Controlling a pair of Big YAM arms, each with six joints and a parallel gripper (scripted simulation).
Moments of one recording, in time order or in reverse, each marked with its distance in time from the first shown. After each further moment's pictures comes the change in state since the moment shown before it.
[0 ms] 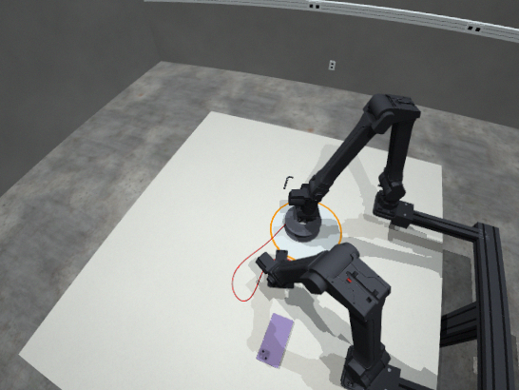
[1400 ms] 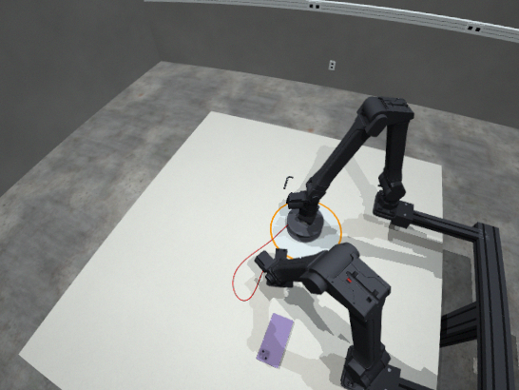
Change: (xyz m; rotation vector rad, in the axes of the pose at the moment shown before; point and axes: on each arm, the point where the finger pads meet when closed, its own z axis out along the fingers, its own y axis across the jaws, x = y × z) left arm -0.003 0.002 -0.002 0.010 0.011 0.021; right arm 0.002 -0.018 0.011 0.103 0.053 -0.972
